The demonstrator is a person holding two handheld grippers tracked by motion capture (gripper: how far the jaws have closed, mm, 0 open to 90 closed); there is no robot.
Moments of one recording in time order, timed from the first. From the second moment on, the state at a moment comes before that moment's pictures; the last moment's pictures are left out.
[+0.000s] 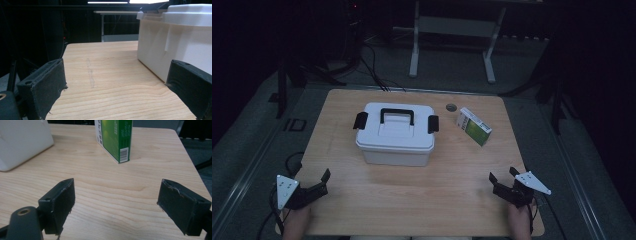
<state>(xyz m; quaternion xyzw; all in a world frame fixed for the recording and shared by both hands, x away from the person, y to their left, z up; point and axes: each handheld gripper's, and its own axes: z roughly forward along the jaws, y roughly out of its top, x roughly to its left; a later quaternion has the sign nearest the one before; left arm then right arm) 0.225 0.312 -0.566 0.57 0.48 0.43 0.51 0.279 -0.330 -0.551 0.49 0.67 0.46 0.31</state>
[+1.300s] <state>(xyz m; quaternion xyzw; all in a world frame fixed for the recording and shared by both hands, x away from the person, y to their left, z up) 0.318 0.279 -0.553 0.67 0.47 0.29 0.50 0.328 -0.237 -0.536 0.37 0.77 0.46 0.24</state>
